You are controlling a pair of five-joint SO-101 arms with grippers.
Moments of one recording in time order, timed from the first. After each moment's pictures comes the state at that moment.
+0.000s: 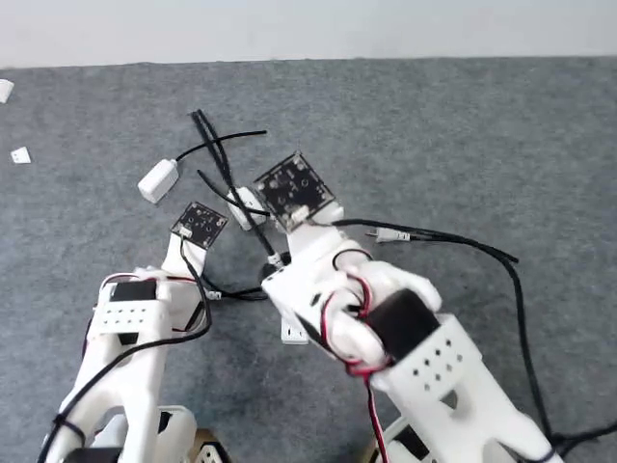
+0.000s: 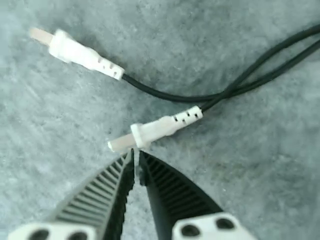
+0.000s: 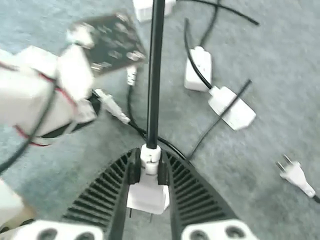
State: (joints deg) left arm -6.9 -26.9 63.6 51.5 -25.4; right arm -44.2 -43.3 28.7 68.9 -0.7
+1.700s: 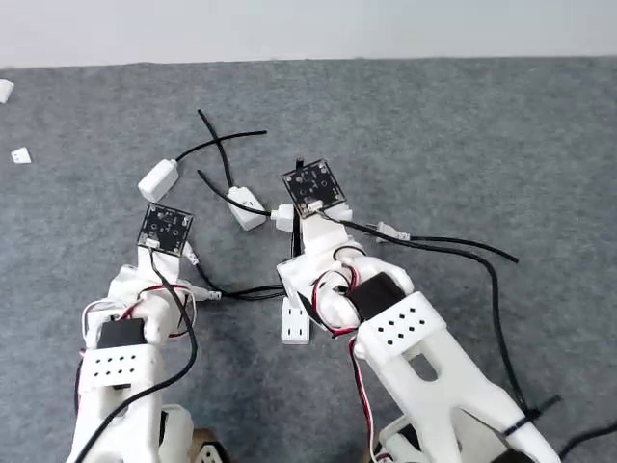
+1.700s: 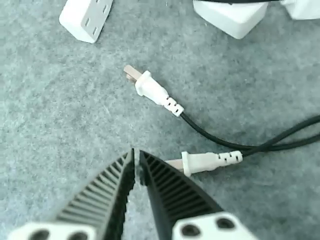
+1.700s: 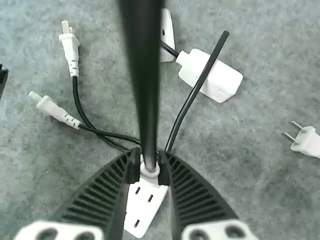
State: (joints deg) left arm -11.1 -48.7 76.1 40.2 -17.5; right arm -35.2 -33.1 47.0 46.5 -7.1
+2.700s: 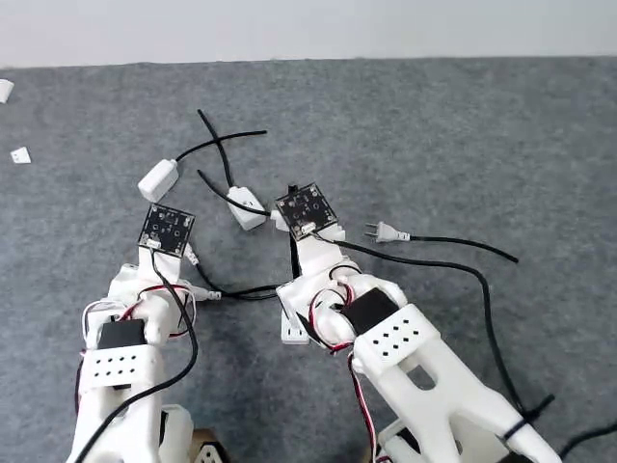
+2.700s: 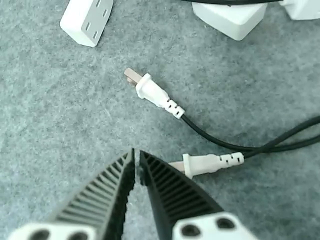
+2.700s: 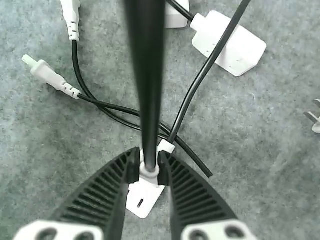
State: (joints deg) left arm -11.1 -48.7 76.2 39.2 -18.3; right arm -37.7 -34.3 53.5 45.3 -7.1
